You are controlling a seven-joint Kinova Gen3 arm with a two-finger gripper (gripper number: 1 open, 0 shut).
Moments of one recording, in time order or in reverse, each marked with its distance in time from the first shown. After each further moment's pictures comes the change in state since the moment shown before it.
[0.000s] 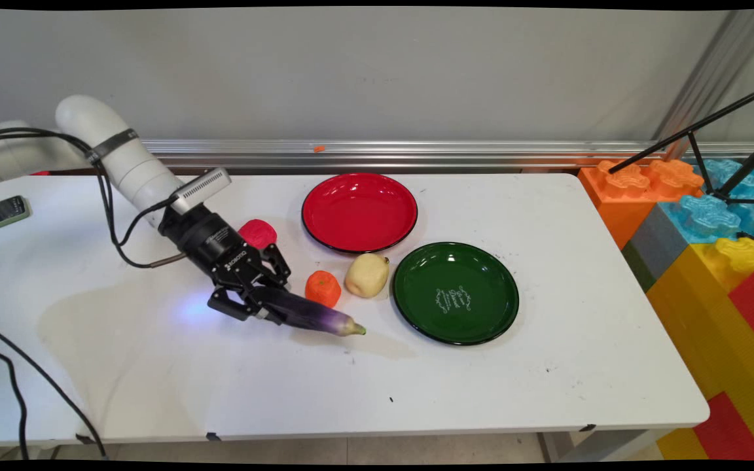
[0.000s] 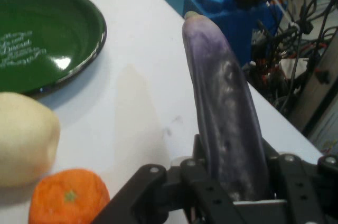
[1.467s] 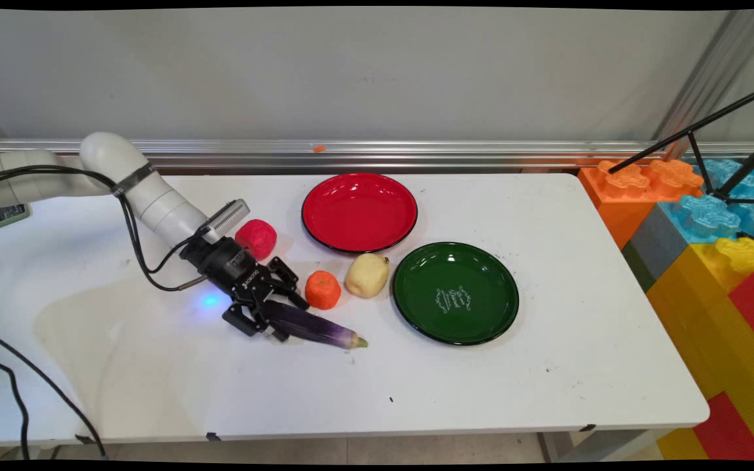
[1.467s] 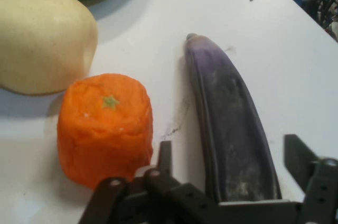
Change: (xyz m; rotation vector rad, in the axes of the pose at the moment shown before) arm -0.052 -0.015 0.029 0.084 -0.064 -0.079
